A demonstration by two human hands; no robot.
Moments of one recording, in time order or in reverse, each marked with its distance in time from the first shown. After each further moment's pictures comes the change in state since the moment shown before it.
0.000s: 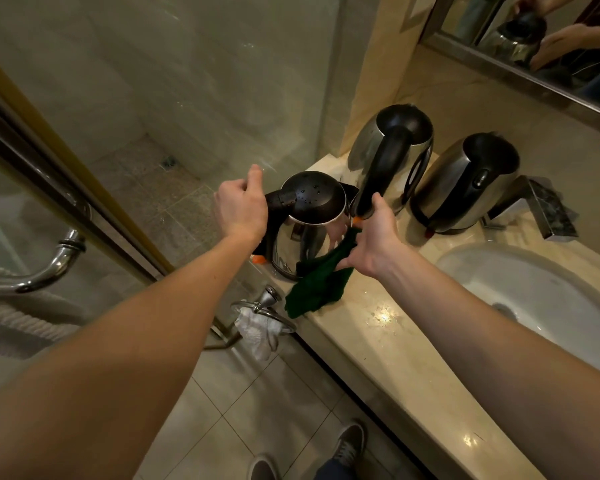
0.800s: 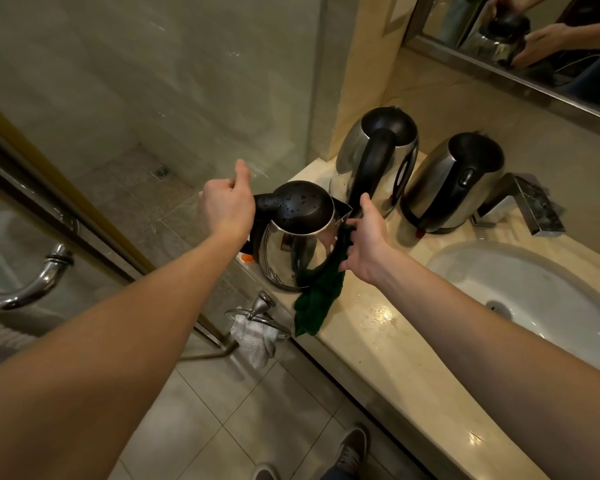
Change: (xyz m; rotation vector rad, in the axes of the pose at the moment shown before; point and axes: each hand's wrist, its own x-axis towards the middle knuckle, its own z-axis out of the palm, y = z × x) left_hand 0.006 0.011 -0.001 0.040 0.012 -0.018; right_hand -0.012 -0.002 -0.007 -0.152 0.011 -0.100
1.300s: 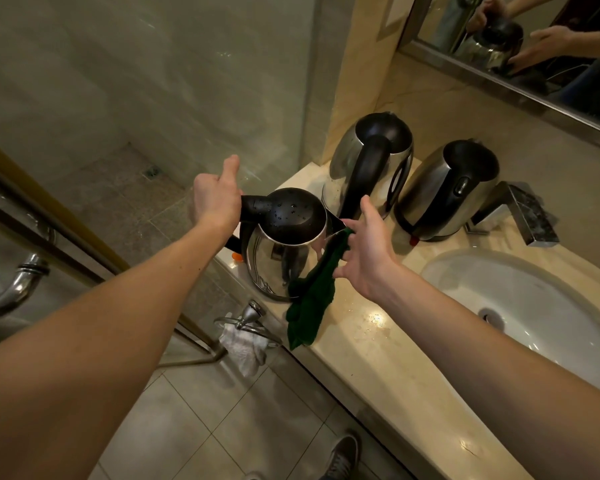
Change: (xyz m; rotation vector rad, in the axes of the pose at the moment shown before) left_hand 0.027 0.003 0.011 -0.071 -0.047 -0.103; right_hand 0.004 0.001 -0.013 0.013 -0.089 -0.068
